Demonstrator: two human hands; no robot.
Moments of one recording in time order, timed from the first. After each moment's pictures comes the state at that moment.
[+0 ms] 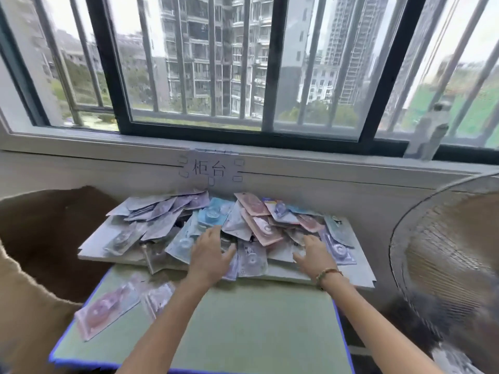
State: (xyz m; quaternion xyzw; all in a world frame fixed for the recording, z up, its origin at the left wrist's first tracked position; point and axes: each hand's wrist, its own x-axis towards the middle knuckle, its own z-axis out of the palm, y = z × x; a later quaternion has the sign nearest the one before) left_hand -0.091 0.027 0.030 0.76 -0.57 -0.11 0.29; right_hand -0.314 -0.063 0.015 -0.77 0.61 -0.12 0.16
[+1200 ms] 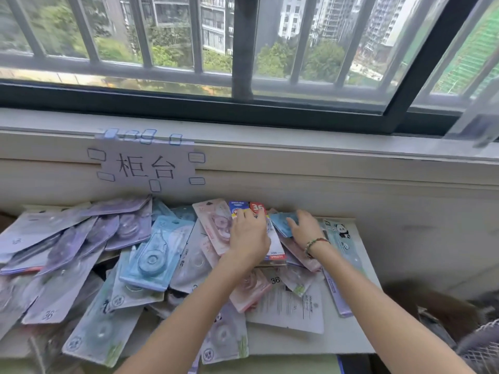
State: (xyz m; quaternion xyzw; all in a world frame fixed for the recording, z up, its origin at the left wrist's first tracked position) left_hand -0.150 -0.283 -0.013 0.71 -0.69 -0.09 0.07; right_hand -0.293 -0.358 -0.048 -0.71 0.67 -0.10 0.22
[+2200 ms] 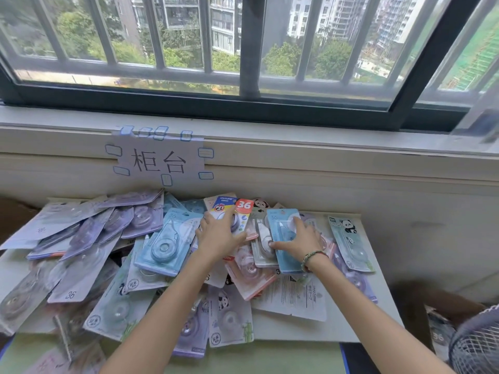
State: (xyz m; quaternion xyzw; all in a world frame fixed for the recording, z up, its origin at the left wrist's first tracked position) left_hand -0.087 -0.251 -0.020 0.78 -0.55 -0.25 0.13; right_hand -0.279 -0.297 -0.042 -0.68 0.68 -0.06 0.26
